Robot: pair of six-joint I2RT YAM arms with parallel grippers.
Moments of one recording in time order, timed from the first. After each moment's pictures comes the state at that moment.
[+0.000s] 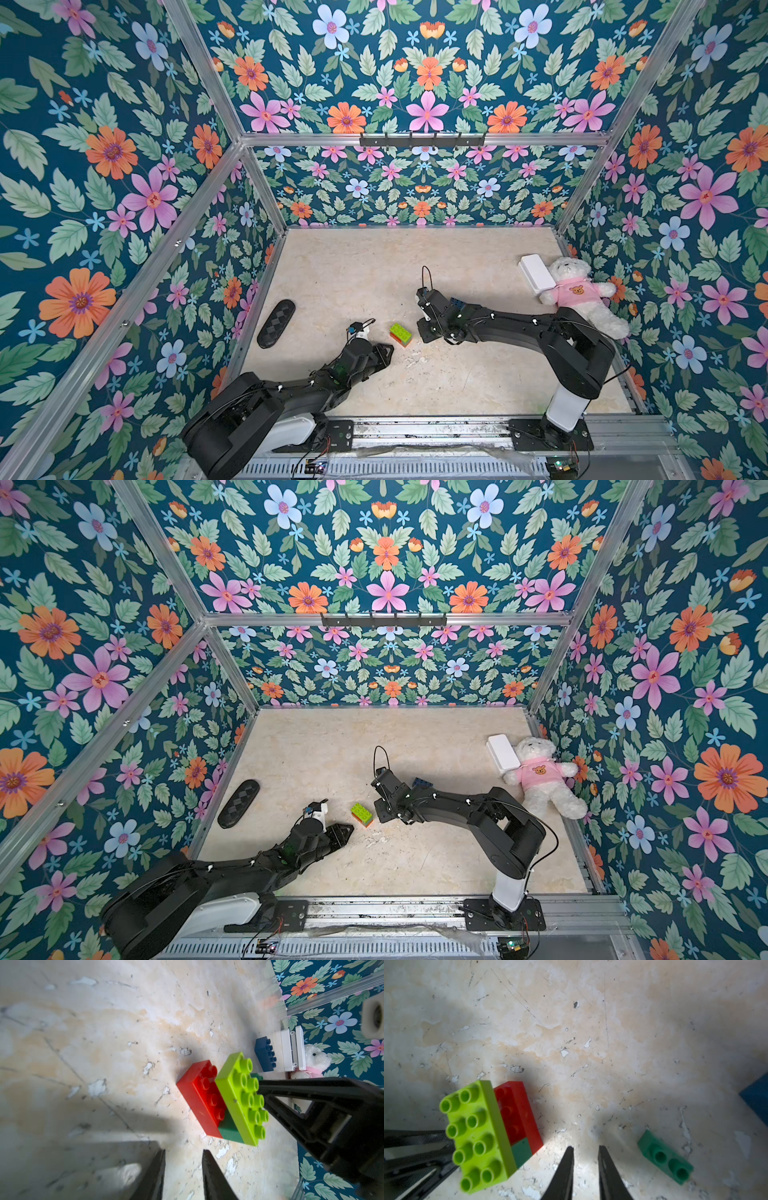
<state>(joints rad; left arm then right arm) -0.74 1.25 0.11 0.53 0.00 -1.05 0.91 1.79 1.05 -0.26 0.05 0.42</state>
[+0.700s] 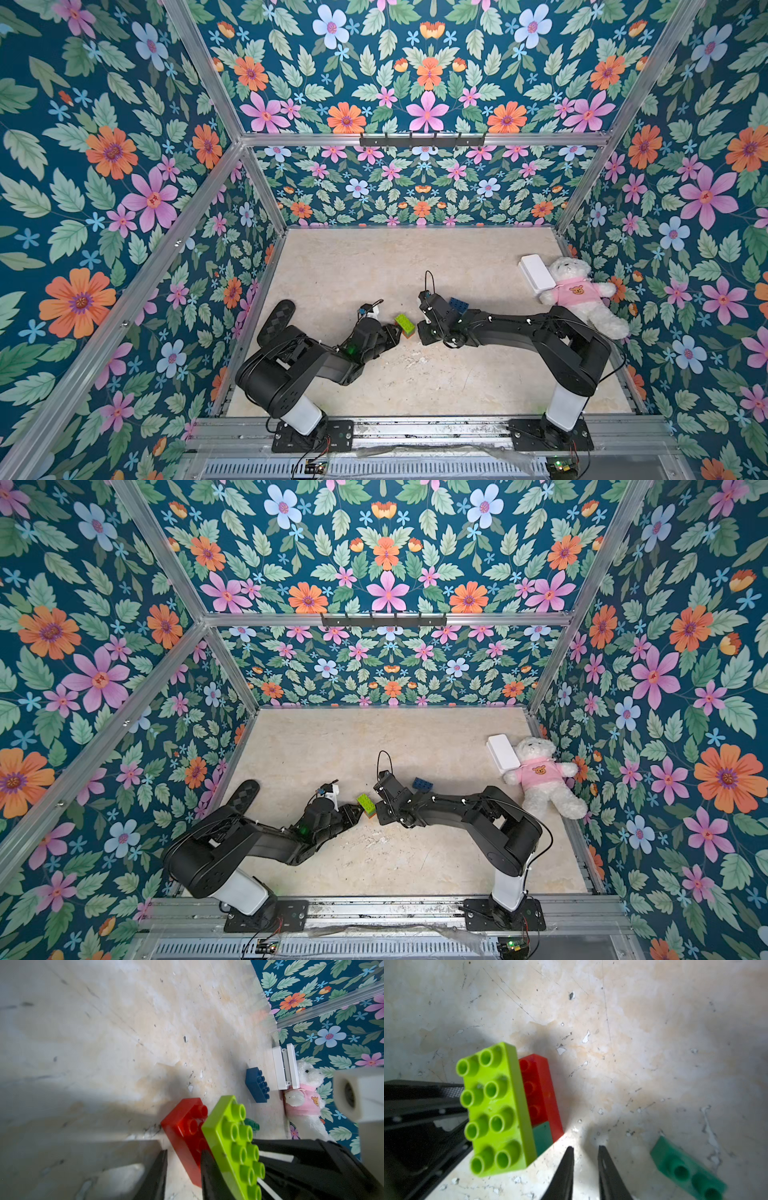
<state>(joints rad) -0.65 1.61 0.31 0.73 0.06 -0.97 0.90 1.80 0.97 -0.15 0.03 0.48</state>
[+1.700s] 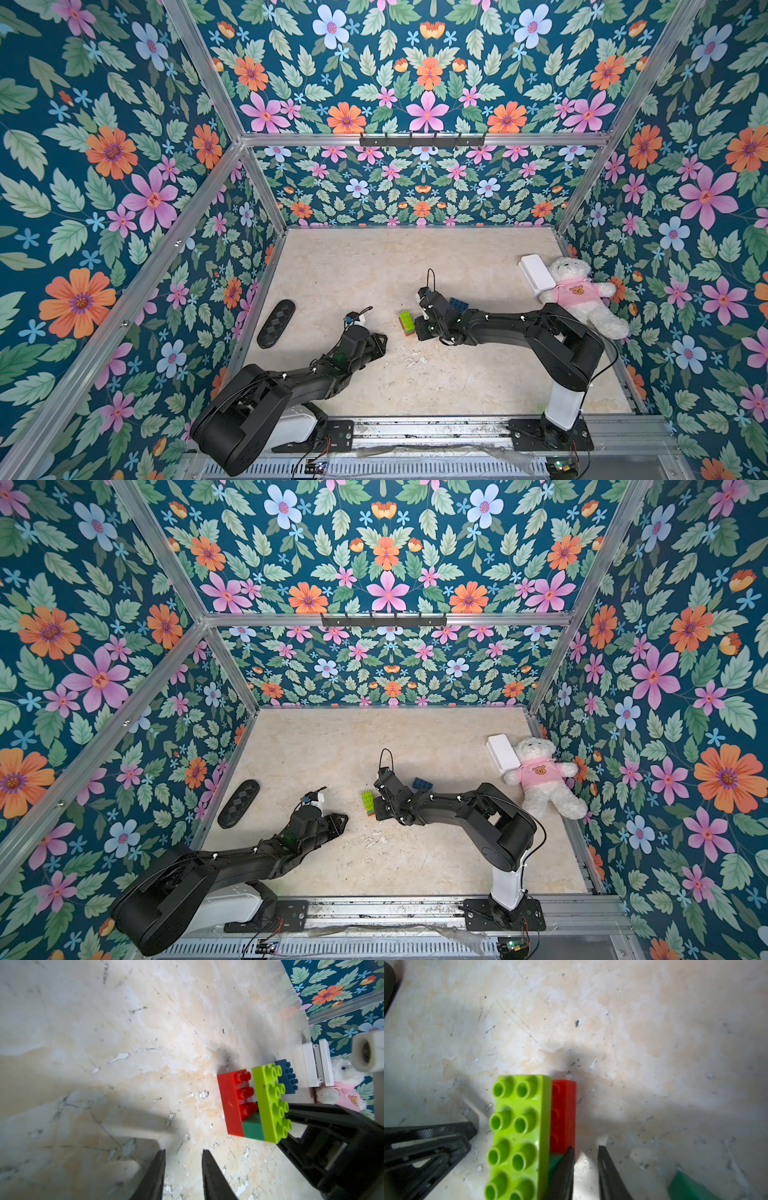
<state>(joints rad) -0.62 1.25 0.19 0.39 -0.01 -0.91 0.90 1.85 0.98 -0.03 -0.02 0.53</state>
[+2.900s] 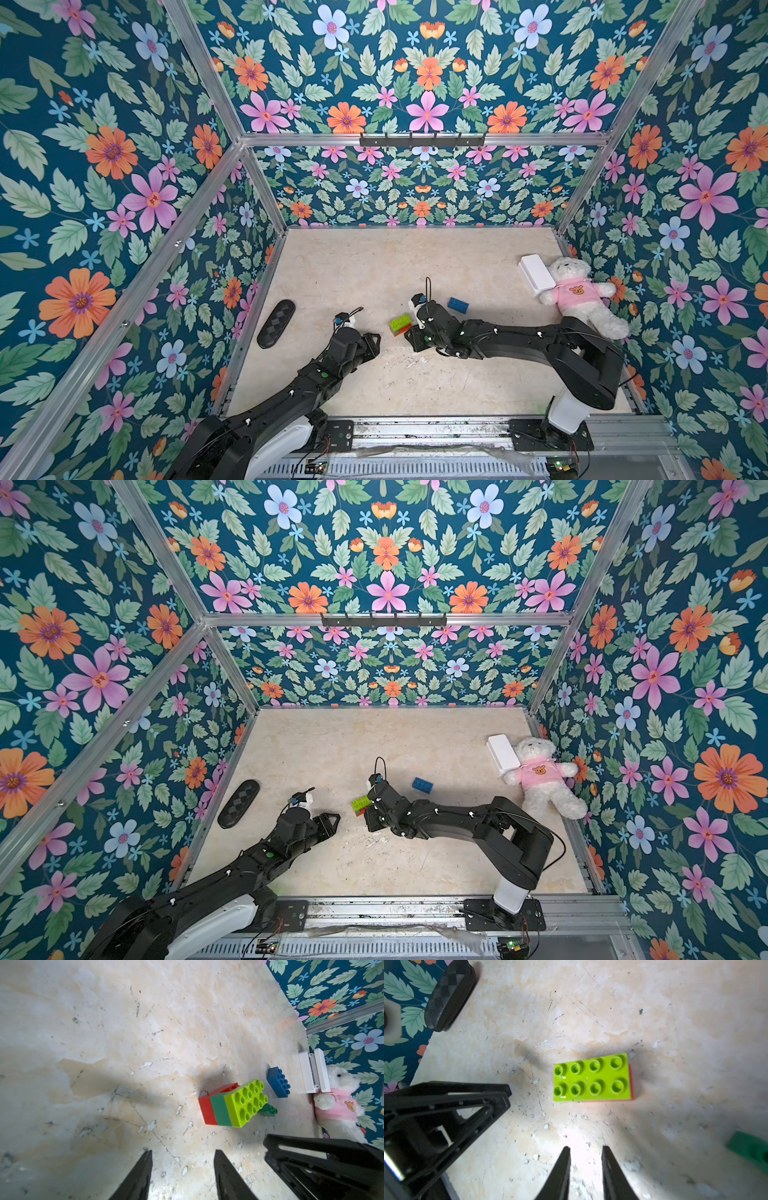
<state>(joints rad) -0.59 0.95 0.20 0.11 -0.02 -0.89 1.00 1.66 0.90 -0.05 0.00 0.58</state>
